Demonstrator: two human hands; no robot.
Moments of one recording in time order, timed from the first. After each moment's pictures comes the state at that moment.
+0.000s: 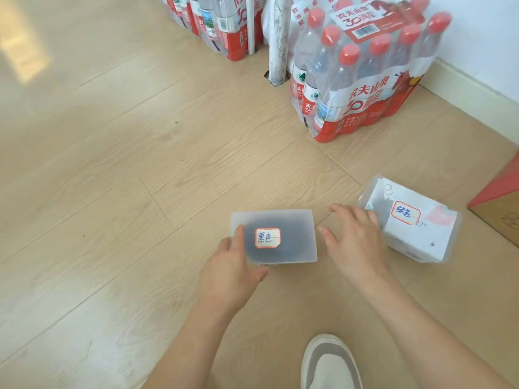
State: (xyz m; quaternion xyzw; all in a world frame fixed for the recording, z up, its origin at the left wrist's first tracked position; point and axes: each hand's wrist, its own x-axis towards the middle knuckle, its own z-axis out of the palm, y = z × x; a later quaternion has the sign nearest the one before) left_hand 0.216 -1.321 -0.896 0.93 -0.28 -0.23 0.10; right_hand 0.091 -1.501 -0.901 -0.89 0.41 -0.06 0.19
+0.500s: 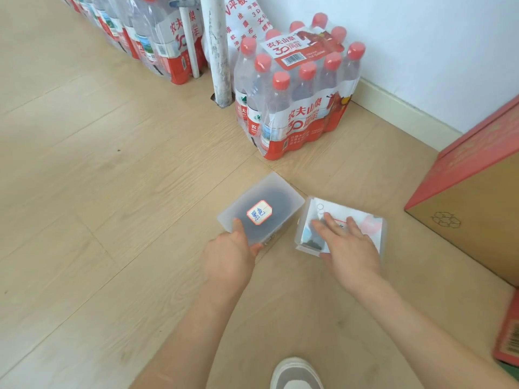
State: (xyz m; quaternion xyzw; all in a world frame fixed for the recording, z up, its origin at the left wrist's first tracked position) left_hand 0.213 -1.431 -0.896 0.92 -0.36 -0.17 0.00; right_hand 0.046 -1.563 -0.903 -0.90 0.39 0.19 0.07
